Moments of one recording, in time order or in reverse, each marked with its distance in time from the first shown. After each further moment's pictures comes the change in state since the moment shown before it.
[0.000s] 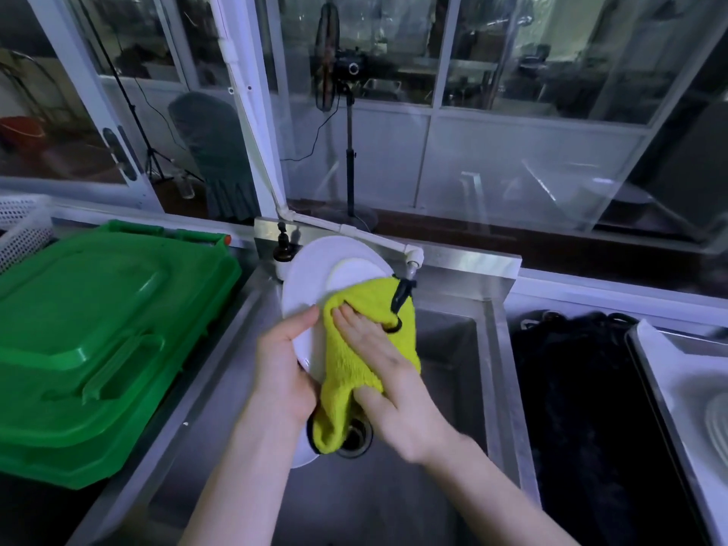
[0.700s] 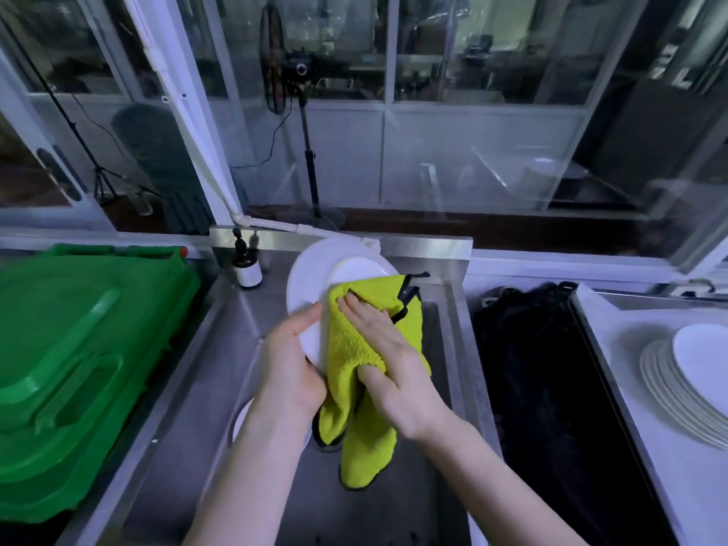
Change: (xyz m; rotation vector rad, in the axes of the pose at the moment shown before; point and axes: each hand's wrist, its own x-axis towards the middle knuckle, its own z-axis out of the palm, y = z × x) left_hand -0.011 -0.040 0.052 0.033 0.037 -0.087; right_hand -0.037 -0.001 -0.035 -0.003 0.162 0.160
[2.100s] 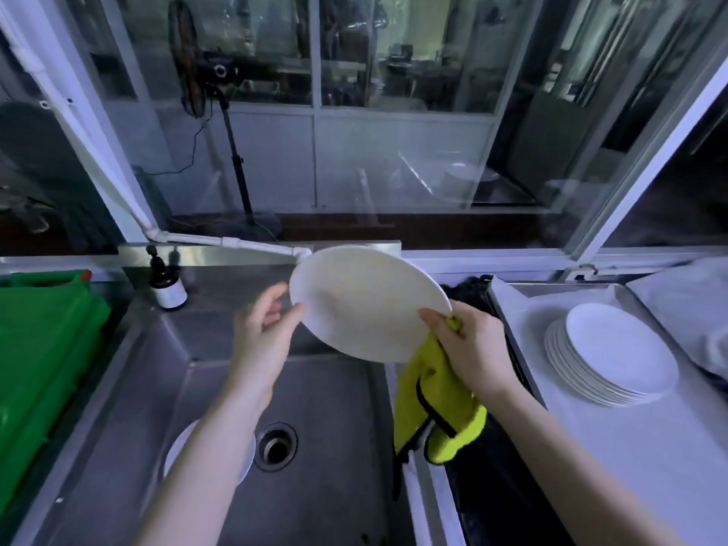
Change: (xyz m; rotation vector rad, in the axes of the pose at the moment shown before) left_hand 0.030 -0.015 0.031 0.828 0.029 0.347; right_hand -0.041 0.025 -0.136 -0.392 0.538 0.343
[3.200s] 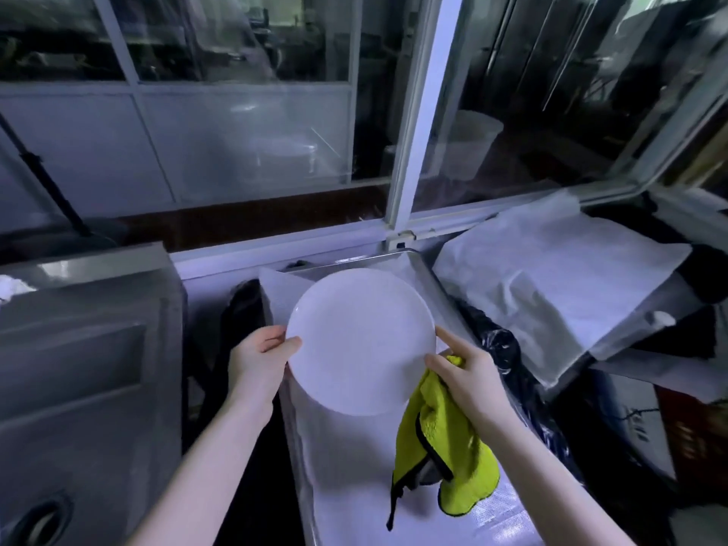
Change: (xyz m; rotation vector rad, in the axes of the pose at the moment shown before) left_hand -0.092 -0.057 0.422 -0.059 -0.215 -0.252; right_hand -0.035 0.313 -0.296 0.206 0.094 0.575
